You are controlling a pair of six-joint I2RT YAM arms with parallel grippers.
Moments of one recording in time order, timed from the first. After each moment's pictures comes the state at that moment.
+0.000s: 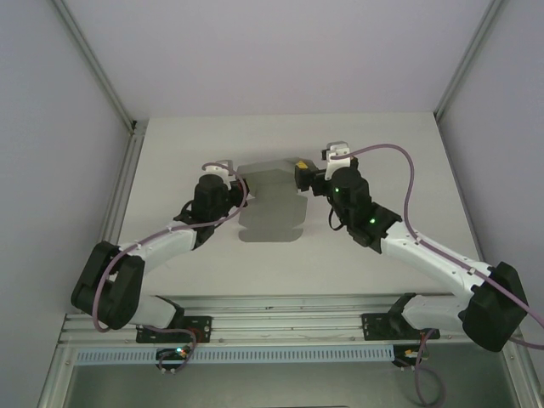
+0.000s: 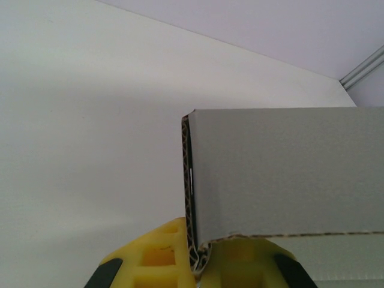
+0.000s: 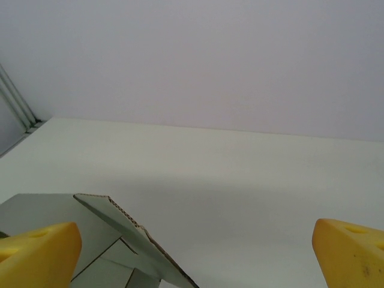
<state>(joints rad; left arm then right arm) -0.54 1.40 0.68 0.34 0.04 -0.55 0.65 1.21 0.89 0.09 0.45 0.19</state>
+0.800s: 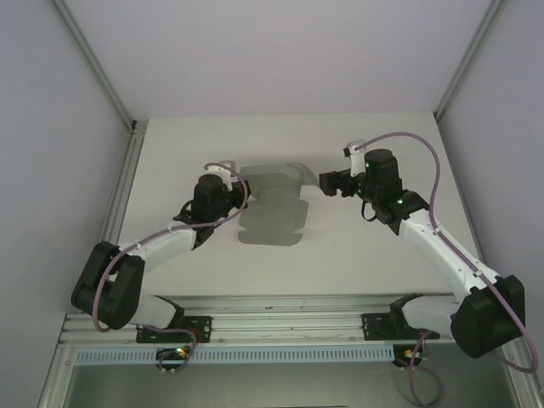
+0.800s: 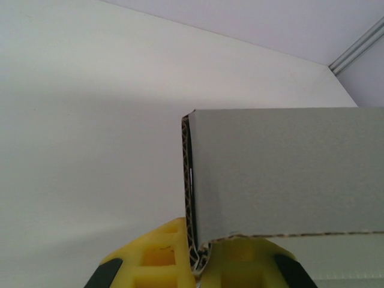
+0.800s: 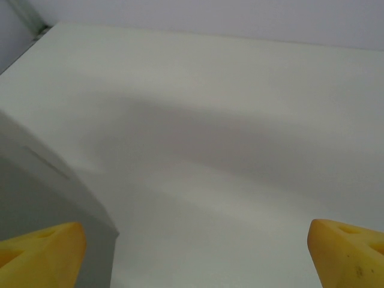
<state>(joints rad) -0.53 1.40 0.68 0.33 0.09 -0.52 0.32 1.20 0.94 -0.26 -0.11 0.11</state>
